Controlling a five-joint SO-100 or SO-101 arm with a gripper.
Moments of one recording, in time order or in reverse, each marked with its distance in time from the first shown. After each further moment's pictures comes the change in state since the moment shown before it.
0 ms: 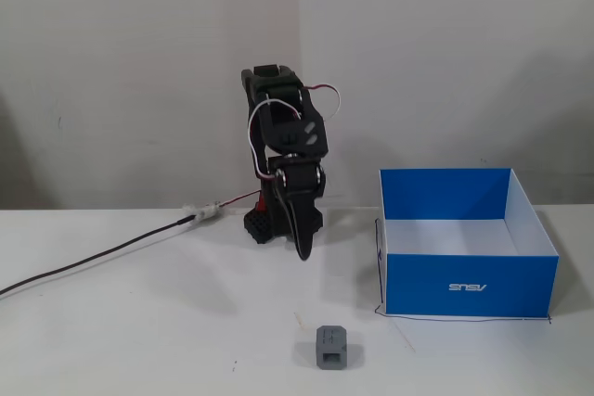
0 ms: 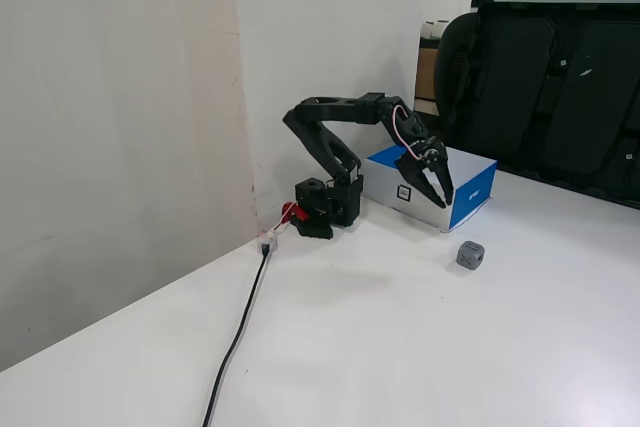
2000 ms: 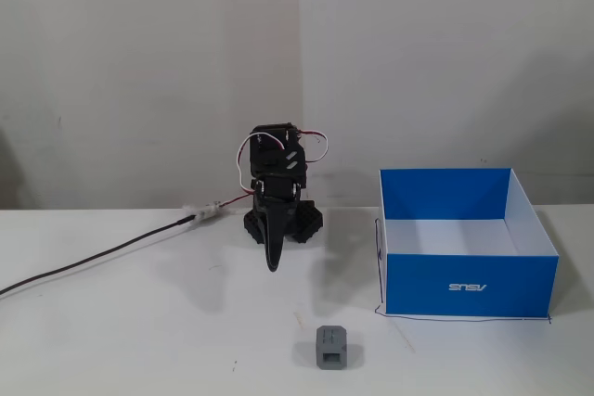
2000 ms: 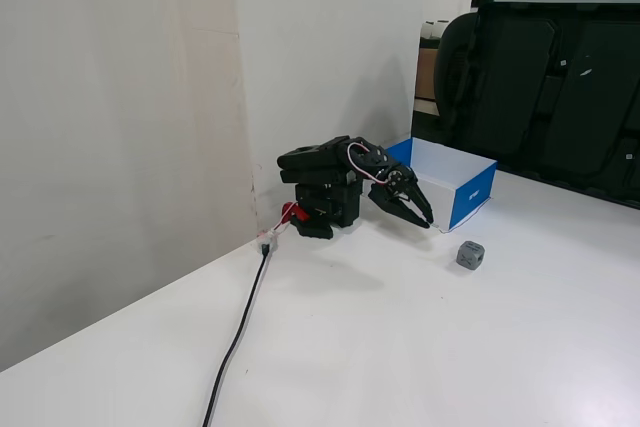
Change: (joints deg) arm 9.7 61.0 43.4 -9.1 -9.4
